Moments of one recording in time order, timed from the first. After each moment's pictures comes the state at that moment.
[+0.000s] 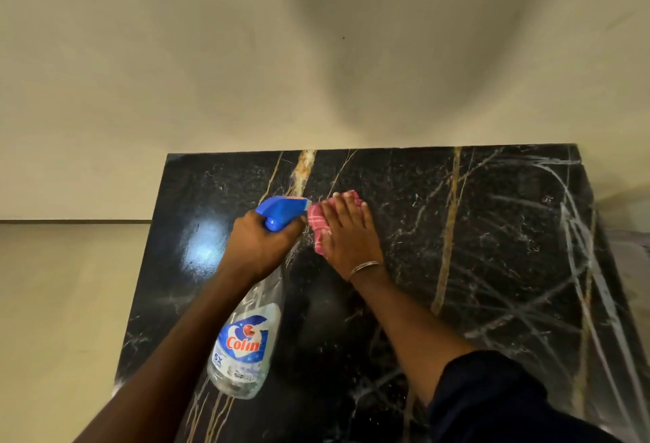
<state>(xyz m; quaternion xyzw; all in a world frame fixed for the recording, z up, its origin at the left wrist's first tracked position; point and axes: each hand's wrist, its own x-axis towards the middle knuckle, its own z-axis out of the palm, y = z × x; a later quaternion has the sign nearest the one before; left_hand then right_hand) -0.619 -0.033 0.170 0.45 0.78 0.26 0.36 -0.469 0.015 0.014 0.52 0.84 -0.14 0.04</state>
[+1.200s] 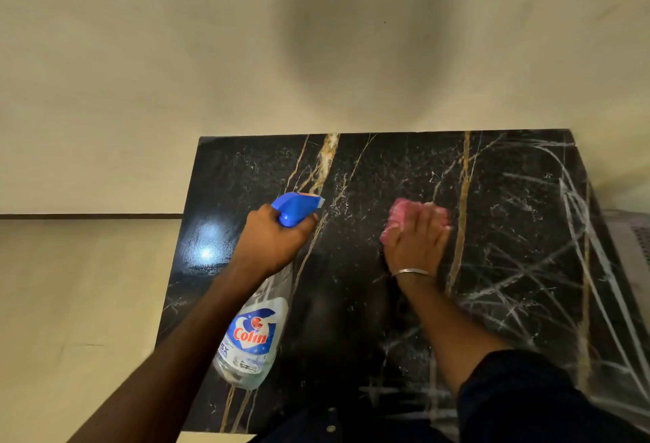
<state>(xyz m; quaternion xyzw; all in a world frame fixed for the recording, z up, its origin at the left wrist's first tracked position) -0.656 -0.113 0.198 0.51 0.73 0.27 0.36 -0.423 -0.061 0.020 0.75 0.65 -0.13 0.01</state>
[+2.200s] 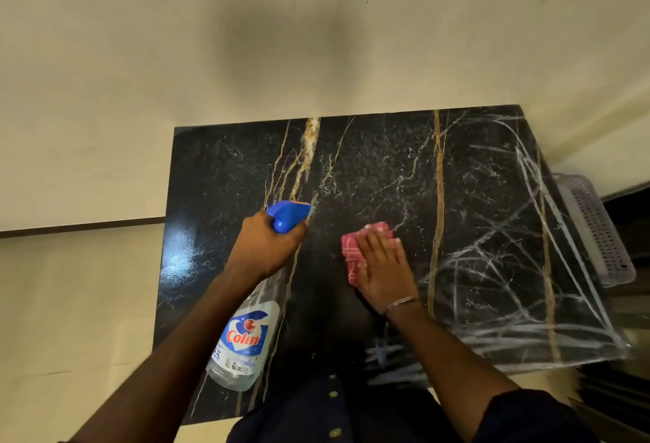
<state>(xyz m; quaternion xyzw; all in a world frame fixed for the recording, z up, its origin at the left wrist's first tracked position) -0.684 -0.153 0.174 0.53 0.70 0.24 0.42 -0.444 -0.175 0.015 0.61 0.78 -0.14 0.07</state>
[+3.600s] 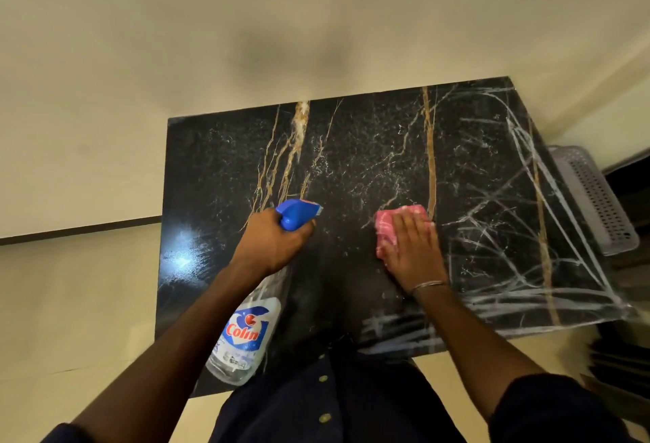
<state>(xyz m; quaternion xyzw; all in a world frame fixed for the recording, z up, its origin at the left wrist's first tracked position) -0.664 -0.190 0.160 0.55 0.70 0.20 0.41 -0.379 -0.193 0.005 0.66 0.74 -0.10 0.06</state>
